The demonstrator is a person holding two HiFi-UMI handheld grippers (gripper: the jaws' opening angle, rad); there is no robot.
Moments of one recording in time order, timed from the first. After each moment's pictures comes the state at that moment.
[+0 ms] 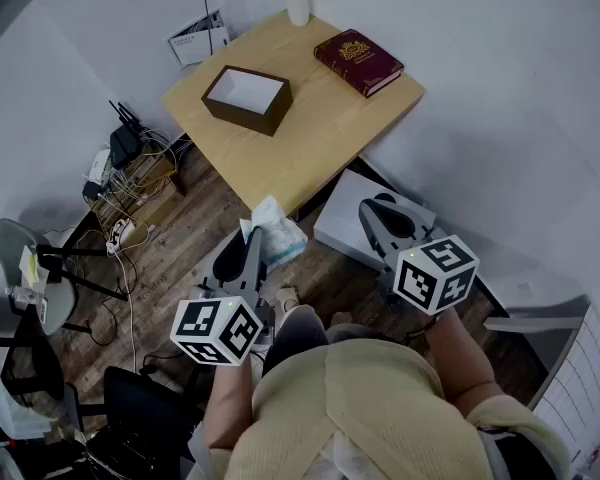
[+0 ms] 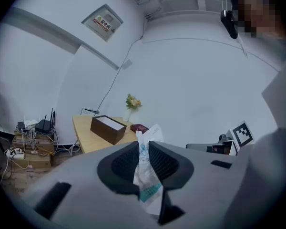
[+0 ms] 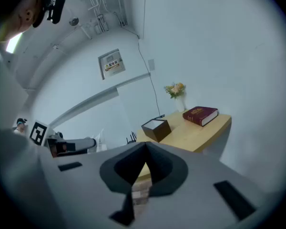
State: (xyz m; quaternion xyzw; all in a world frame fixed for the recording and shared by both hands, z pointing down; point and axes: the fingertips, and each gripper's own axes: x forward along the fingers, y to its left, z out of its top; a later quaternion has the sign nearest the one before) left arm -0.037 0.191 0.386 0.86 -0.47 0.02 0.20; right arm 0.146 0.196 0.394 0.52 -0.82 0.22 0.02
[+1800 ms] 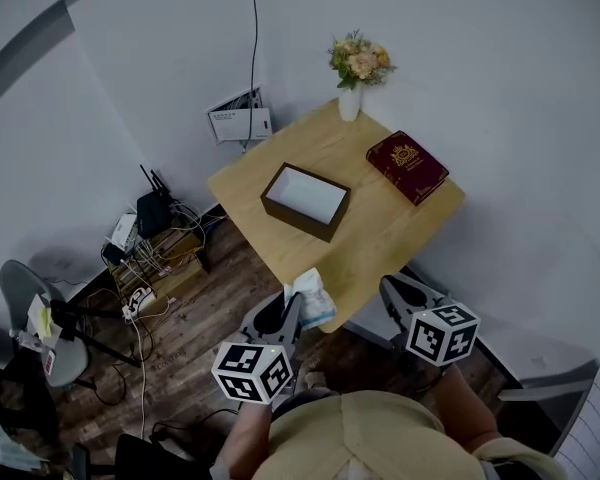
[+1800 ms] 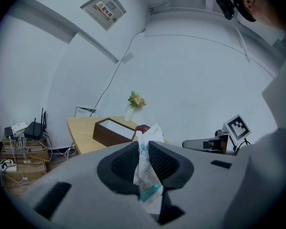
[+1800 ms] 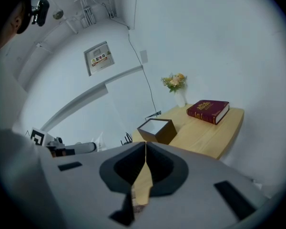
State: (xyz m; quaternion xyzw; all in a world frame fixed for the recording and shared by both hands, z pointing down) left arm -0.091 0.076 0.393 0.88 -0.42 0.04 0.21; right arm 0.081 0.086 0.396 0.55 -0.79 0.27 0.03
